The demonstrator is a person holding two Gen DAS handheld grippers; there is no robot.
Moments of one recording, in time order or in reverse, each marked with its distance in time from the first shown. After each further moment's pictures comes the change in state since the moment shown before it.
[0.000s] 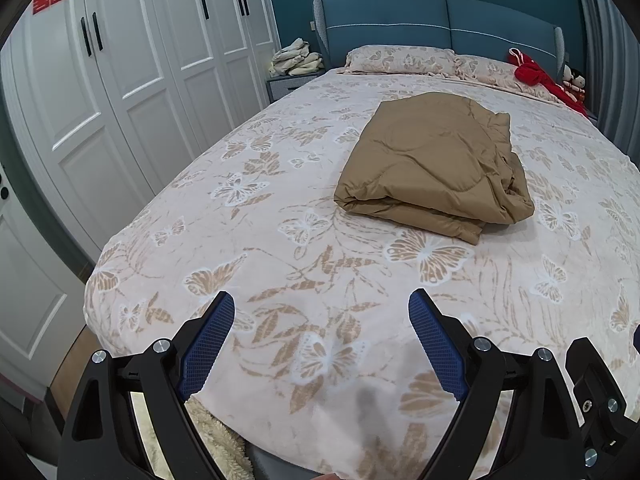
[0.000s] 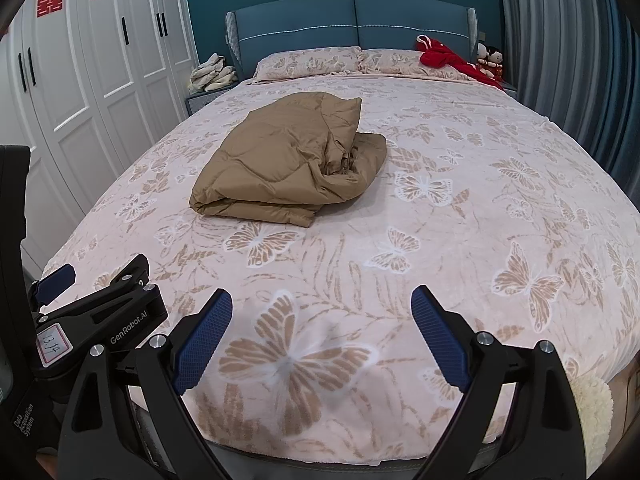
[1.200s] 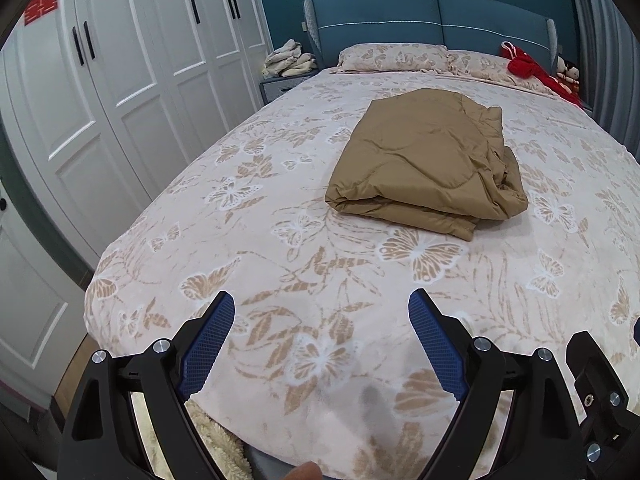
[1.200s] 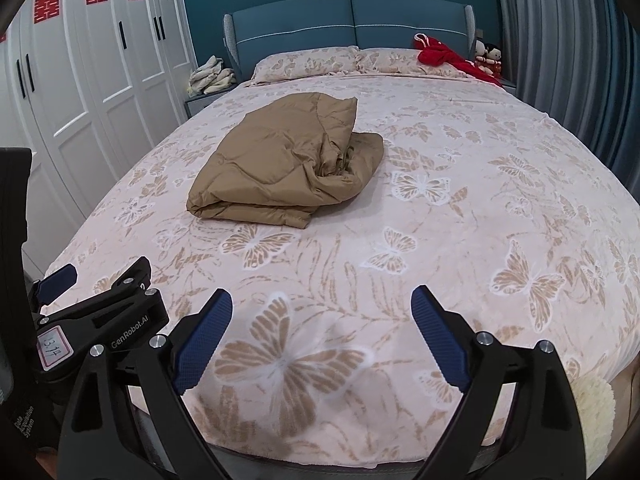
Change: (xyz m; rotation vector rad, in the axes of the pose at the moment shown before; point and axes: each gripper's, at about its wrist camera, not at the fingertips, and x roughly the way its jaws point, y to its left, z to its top) left arm -0.001 -0.006 0.002 0.021 0.002 -0.005; right arm 0.001 -0.008 0.002 0.013 0.001 0.005
